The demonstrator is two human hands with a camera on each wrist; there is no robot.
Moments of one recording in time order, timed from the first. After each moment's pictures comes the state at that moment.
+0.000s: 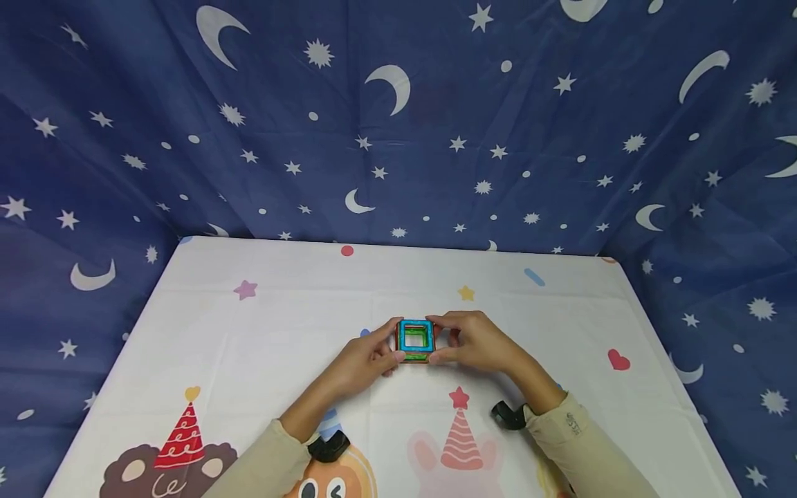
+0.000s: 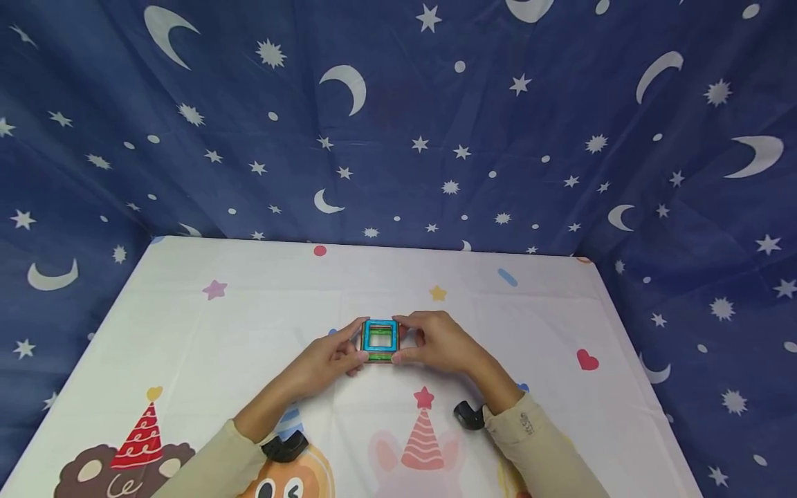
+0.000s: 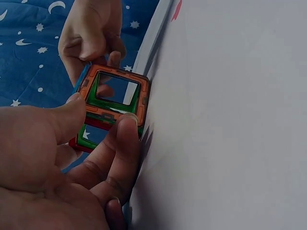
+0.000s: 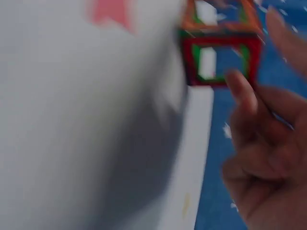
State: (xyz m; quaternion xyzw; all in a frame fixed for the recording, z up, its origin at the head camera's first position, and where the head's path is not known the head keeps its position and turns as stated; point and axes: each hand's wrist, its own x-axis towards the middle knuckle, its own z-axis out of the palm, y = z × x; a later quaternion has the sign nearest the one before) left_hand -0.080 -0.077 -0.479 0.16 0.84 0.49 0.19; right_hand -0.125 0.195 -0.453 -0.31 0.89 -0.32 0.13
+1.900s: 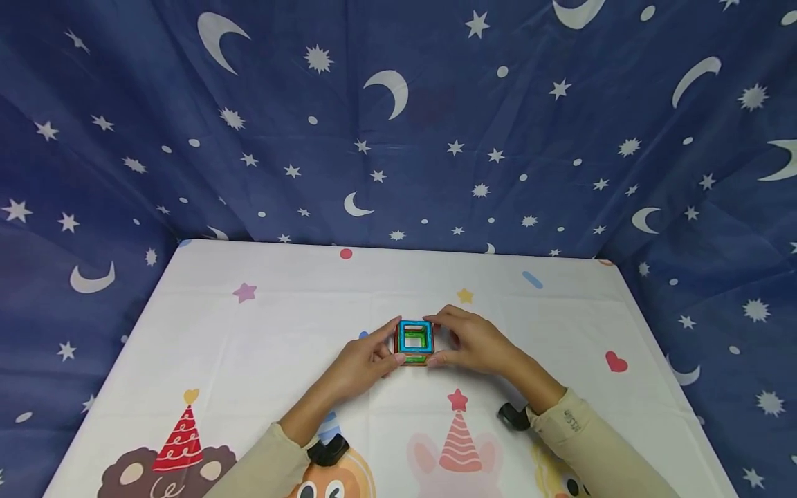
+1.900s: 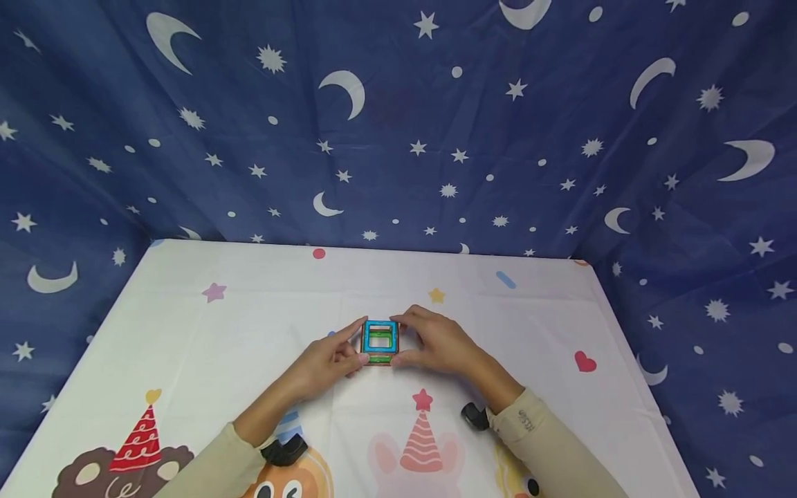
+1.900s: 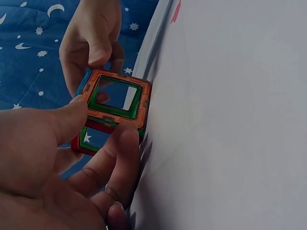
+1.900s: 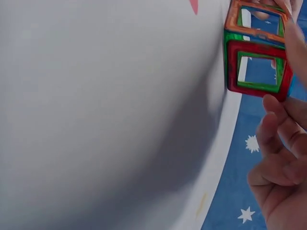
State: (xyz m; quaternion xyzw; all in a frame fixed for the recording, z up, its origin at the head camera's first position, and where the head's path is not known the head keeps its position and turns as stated) left_hand -0.079 -0.074 -0.479 0.14 0.84 0.49 0.17; right_hand -0.125 0.195 -0.457 -0.33 0.91 -0.25 0.08
